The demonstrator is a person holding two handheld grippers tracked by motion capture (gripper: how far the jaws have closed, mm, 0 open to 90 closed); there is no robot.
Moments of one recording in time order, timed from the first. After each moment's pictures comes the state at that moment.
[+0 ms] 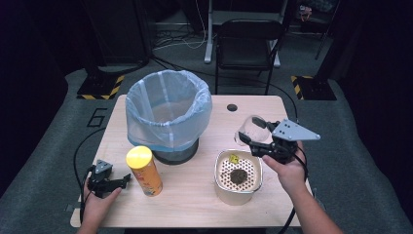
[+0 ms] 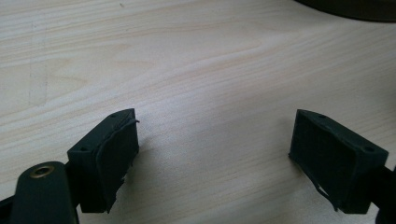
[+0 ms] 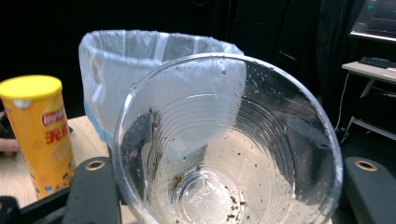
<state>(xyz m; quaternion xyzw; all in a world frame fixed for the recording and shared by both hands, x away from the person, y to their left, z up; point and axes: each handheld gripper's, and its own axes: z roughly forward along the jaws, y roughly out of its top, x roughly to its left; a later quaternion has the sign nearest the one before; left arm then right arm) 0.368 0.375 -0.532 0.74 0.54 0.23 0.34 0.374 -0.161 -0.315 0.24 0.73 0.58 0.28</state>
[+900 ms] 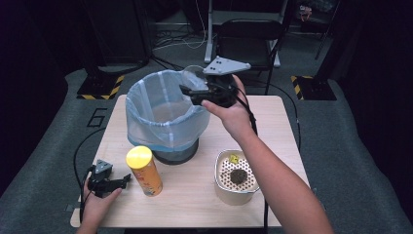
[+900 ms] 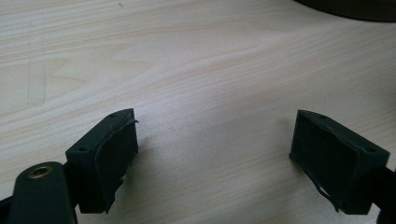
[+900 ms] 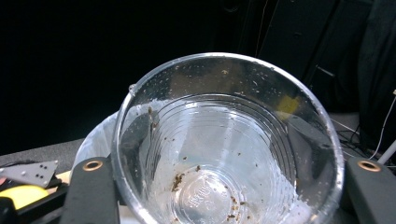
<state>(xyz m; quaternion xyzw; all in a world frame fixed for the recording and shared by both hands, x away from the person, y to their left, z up) 0.368 0.375 -0.532 0.73 0.54 0.23 0.34 0.458 -0.013 -0.222 0.20 0.76 0.57 0.25</state>
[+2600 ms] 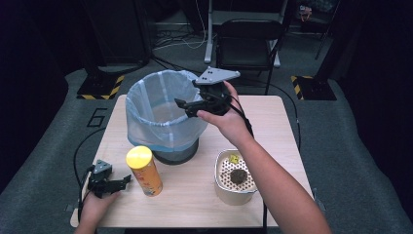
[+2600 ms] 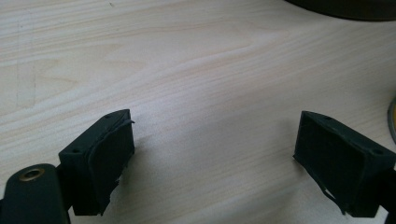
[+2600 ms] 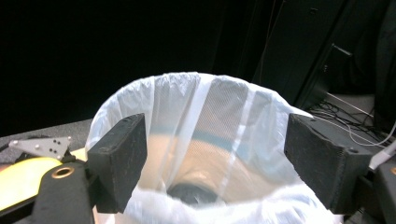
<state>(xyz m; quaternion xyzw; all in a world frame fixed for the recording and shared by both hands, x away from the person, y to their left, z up) 0.367 0.378 -0.531 0.75 0.52 0.22 0.35 0.448 -0.010 -0.241 0.21 0.79 0.54 0.22</state>
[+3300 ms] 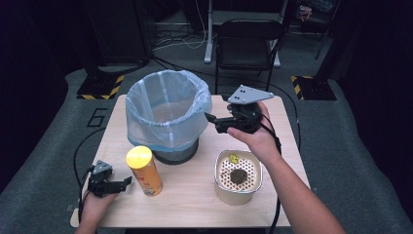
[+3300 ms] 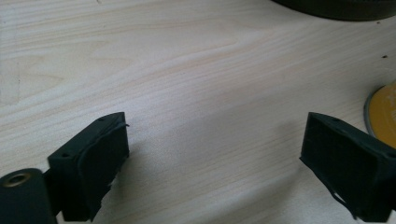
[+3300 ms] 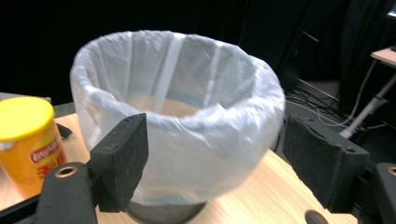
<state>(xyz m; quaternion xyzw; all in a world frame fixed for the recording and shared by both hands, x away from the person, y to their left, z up) 0.364 0.378 -0.526 0.74 0.52 0.20 0.37 0.418 -0.078 -0.265 0.23 0.78 0.52 0.26</state>
